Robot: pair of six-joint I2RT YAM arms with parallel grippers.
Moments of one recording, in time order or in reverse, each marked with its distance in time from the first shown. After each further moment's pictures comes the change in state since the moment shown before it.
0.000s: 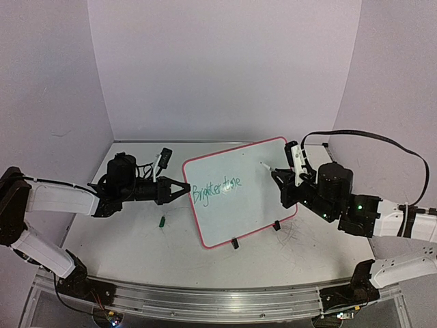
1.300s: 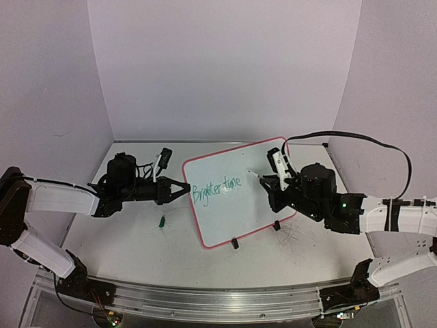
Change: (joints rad) left arm 0.000 0.000 0.000 0.000 -0.002 0.001; right arm -0.001 0.143 0.026 0.036 -0.060 -0.041
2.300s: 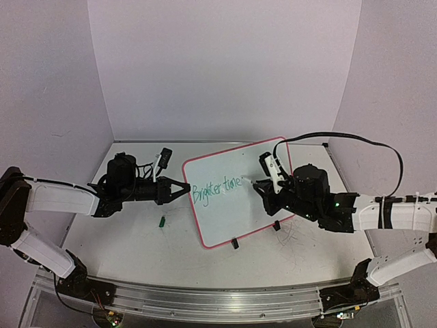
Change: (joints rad) left arm 0.000 0.000 0.000 0.000 -0.001 0.000; right arm -0.007 0.066 0.013 0.009 -0.075 0.011
